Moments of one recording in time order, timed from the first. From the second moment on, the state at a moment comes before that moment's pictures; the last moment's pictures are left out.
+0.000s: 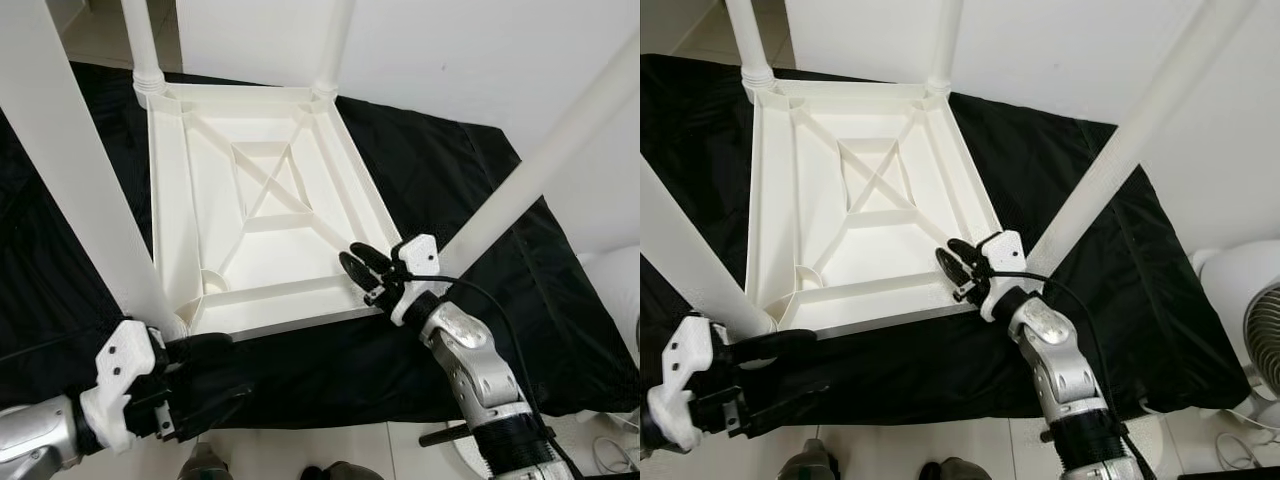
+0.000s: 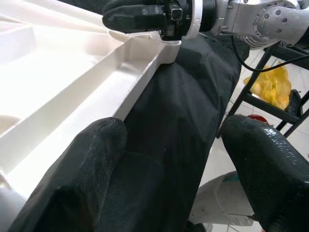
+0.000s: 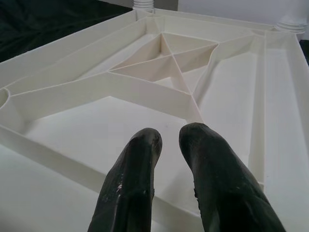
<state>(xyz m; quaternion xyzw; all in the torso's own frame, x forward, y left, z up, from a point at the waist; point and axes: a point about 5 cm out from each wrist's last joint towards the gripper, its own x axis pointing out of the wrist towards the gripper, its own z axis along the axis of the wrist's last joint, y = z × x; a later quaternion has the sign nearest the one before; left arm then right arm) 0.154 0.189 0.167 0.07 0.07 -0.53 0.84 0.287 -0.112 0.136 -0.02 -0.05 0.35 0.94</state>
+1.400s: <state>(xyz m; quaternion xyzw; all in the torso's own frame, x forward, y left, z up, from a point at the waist) 0.164 0.283 0.224 0.28 0.09 -0.26 0.92 0.305 -0.086 0.123 -0.03 -0.01 0.51 0.86</state>
